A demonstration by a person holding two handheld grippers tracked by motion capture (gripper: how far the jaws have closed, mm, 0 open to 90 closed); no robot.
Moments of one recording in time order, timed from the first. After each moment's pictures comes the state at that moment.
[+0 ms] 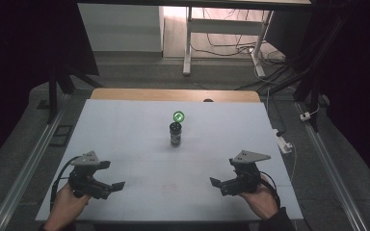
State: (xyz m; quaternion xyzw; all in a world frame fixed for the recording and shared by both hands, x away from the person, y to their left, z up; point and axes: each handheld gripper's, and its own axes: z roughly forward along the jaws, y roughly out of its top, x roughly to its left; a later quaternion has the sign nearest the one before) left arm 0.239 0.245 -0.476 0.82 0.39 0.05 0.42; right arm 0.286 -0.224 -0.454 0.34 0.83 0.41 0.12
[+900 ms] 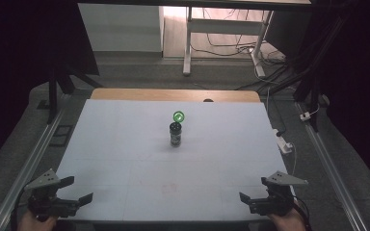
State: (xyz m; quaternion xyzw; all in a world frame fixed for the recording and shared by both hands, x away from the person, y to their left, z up) left arm 0.177 0.311 -0.490 0.76 0.48 0.10 0.42; right arm 0.238 -0.303 -0.469 0.43 0.80 0.39 0.15
